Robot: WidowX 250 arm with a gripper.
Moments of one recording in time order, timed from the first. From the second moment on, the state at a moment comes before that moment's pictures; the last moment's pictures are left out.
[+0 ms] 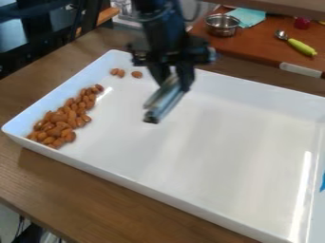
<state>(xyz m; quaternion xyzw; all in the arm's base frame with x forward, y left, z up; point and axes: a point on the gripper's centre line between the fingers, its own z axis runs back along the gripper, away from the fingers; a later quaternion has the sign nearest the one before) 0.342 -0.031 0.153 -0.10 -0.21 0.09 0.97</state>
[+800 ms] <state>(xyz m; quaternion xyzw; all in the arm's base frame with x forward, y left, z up) 0.344 -0.125 0.116 -0.03 -0.26 0.09 0.96</state>
